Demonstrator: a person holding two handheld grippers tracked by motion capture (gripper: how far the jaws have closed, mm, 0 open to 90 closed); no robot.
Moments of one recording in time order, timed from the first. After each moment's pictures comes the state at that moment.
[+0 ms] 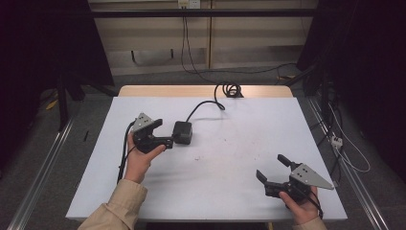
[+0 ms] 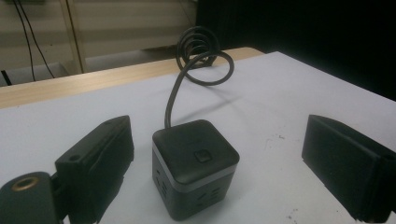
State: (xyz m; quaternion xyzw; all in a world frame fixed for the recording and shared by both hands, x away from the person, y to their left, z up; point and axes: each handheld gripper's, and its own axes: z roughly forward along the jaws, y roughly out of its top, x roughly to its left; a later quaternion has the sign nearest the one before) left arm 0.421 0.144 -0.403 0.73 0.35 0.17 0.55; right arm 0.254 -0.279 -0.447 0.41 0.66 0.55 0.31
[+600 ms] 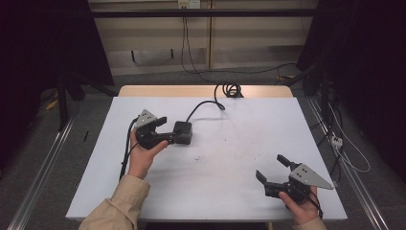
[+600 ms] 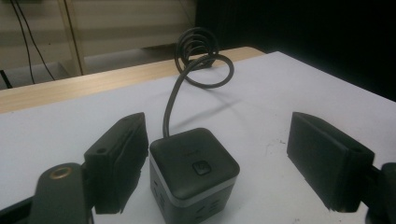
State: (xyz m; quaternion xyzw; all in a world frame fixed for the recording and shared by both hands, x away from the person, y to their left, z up) left arm 0.428 0.138 -0.400 0.74 0.36 0.17 0.55; right arm 0.254 -0.279 -0.448 0.41 0.66 0.54 0.31
